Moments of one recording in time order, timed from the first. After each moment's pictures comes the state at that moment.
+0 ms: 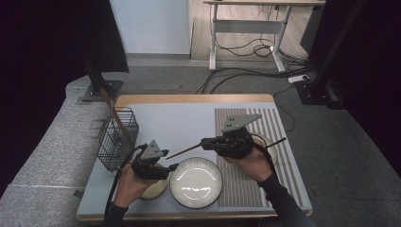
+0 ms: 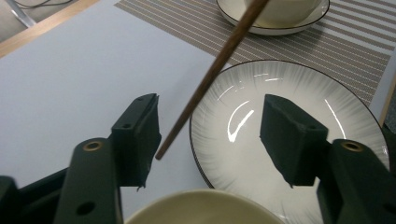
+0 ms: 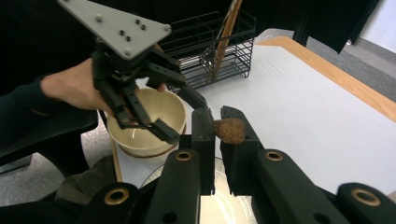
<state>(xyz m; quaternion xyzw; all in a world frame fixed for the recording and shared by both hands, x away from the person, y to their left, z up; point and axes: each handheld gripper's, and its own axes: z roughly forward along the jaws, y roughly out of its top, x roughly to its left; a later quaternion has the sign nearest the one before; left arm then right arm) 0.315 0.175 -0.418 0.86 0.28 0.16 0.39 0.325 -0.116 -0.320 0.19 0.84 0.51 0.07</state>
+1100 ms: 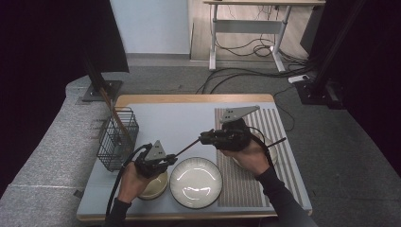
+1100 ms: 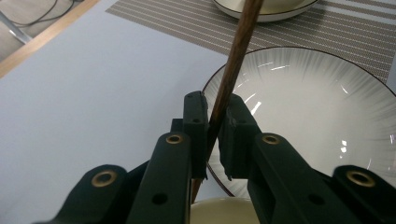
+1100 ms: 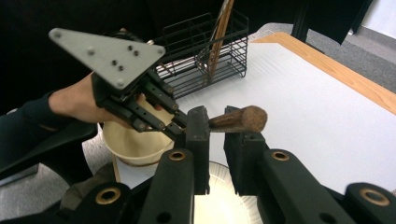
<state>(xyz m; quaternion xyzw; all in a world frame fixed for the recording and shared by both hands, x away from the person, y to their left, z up) 0.320 0.173 -0.424 0.88 0.22 0.18 0.38 0.344 -0.112 -0.316 0.22 0.83 0.51 0.05</state>
